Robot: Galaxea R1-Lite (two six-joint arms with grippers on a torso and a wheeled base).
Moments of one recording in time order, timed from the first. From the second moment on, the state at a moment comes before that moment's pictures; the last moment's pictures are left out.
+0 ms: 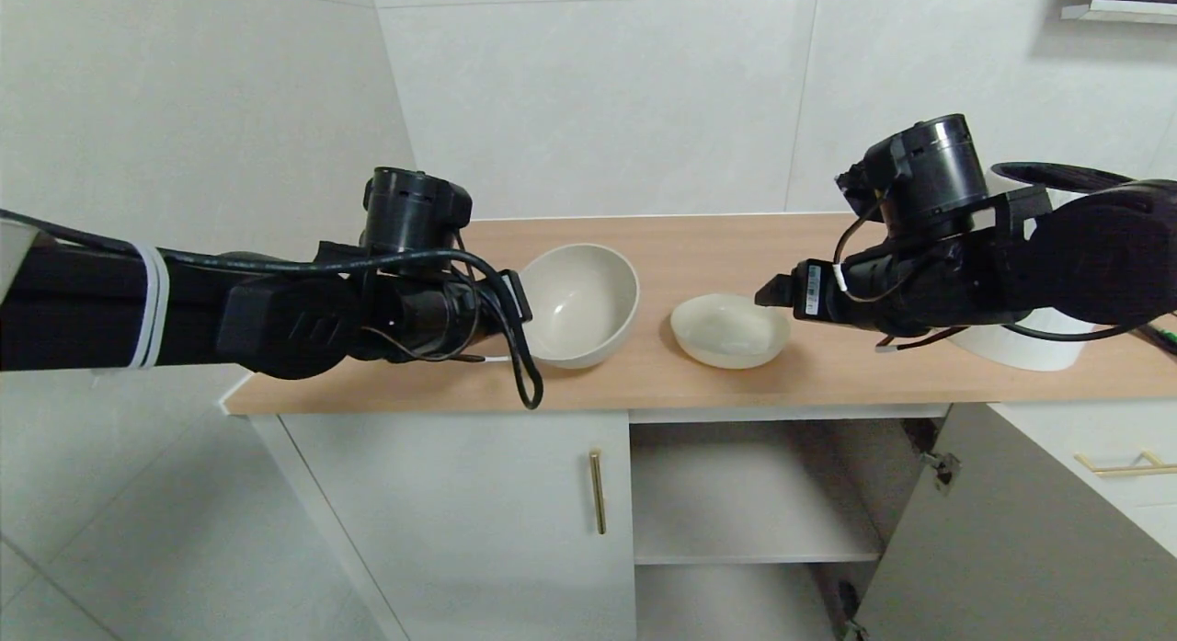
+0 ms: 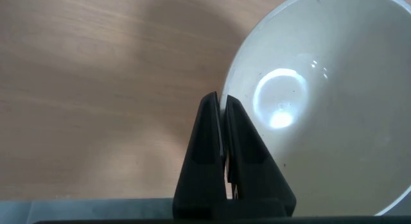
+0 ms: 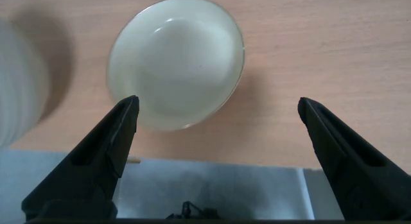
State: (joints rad) left arm -0.41 1.91 -1.34 -0.06 0.17 -0.57; right arm 0.50 1.84 -1.48 0.19 -0.27 0.40
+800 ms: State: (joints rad) left arm -0.42 1.76 -1.24 -0.07 -0.02 -0.57; right arm 0.45 2.09 -1.58 0.07 -0.44 0.40
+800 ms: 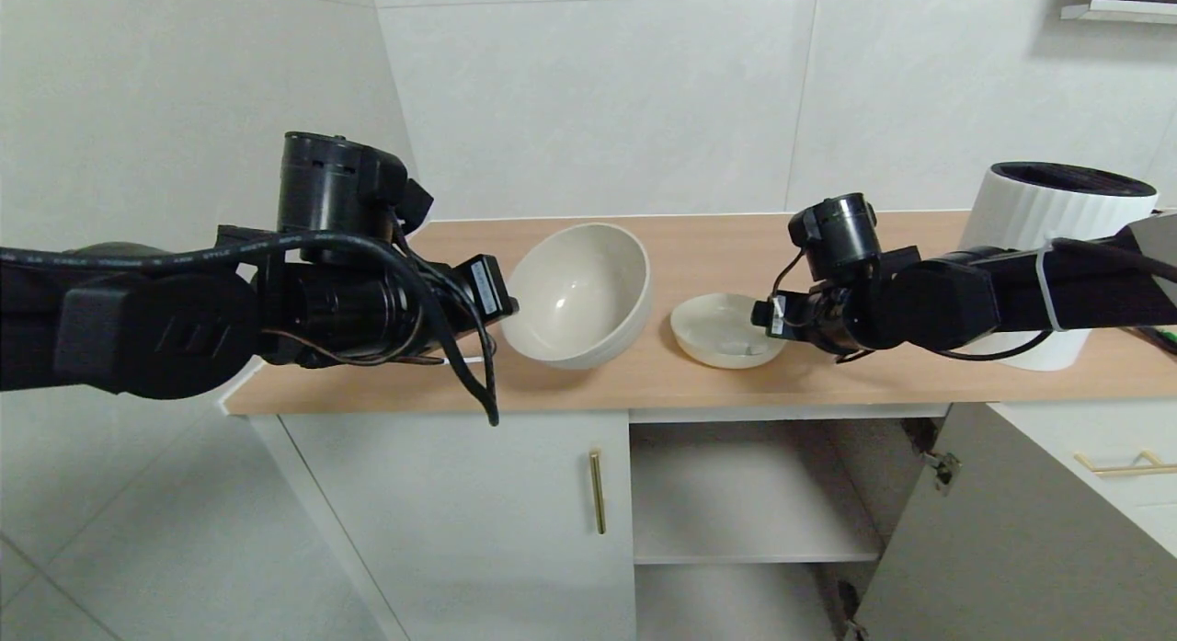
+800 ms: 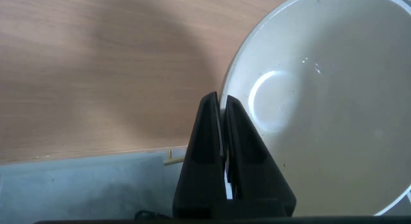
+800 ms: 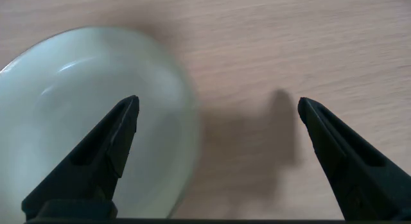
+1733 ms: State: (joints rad) left arm -0.42 1.73 -1.22 -0.07 -0.02 -0.57; right arm 0.44 2.06 -1.55 0.08 -0.38 0.41
